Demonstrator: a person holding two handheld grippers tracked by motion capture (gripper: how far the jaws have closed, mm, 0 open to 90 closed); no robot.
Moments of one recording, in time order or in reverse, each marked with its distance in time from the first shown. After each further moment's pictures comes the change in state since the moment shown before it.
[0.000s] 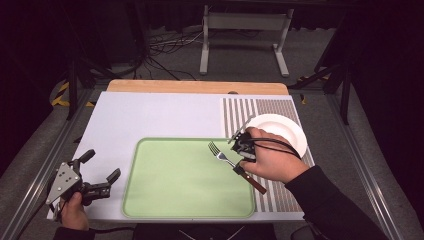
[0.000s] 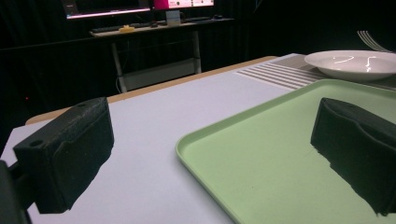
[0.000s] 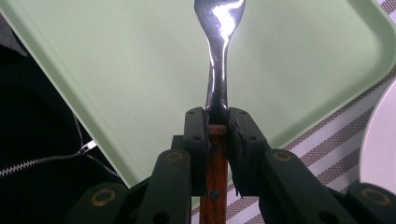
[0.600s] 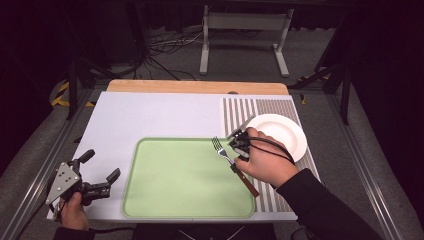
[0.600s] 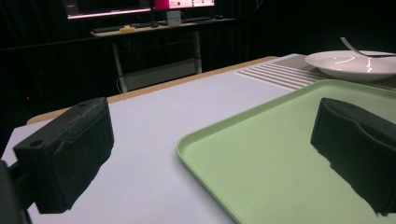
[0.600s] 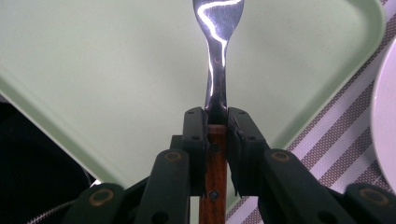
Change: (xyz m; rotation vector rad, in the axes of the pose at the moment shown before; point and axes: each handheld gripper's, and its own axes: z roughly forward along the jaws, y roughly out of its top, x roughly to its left) left arm 0.000 0.000 0.000 0.000 0.003 0.000; right arm 0.003 0.005 0.010 -0.026 -0.052 0.236
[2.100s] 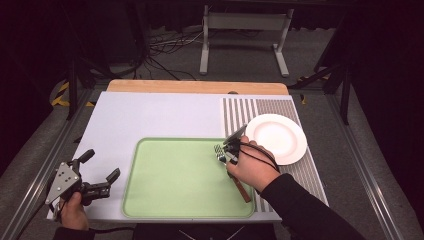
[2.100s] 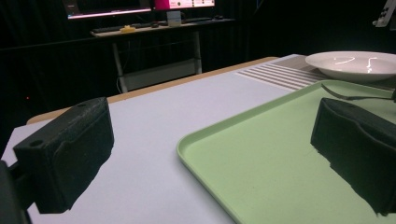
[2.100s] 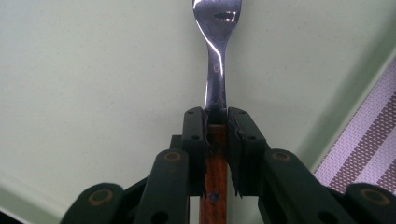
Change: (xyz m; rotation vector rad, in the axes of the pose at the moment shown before) left arm 0.000 0.000 0.000 -0.001 -0.001 -0.004; right arm -0.006 0.005 0.059 0.089 -0.055 0.197
